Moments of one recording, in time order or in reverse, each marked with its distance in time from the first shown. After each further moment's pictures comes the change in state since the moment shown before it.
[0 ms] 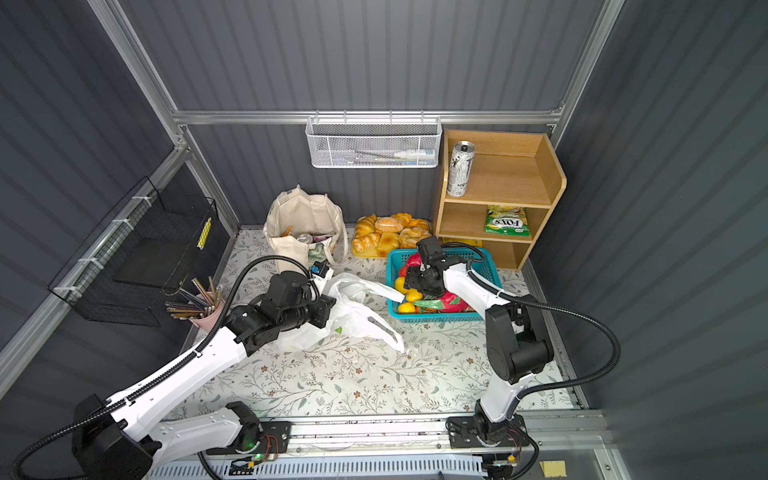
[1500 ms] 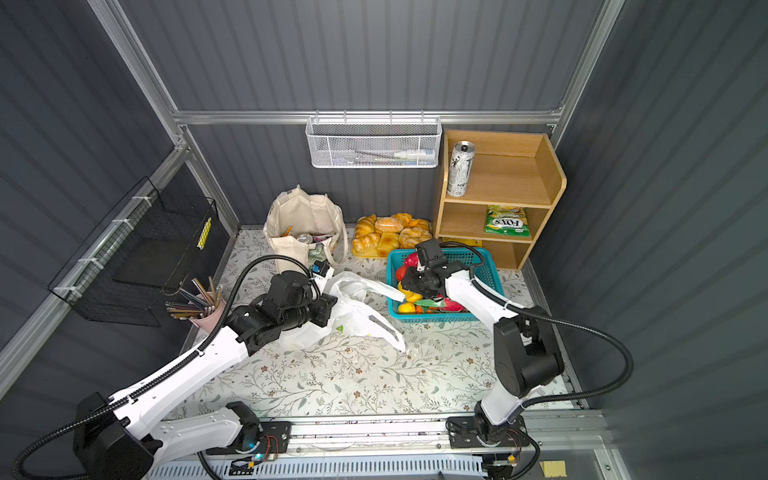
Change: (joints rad) left arm 0.000 0.009 -0.008 0.034 0.003 -0.016; right arm 0.052 -0.130 -0.081 0.084 -0.041 0.036
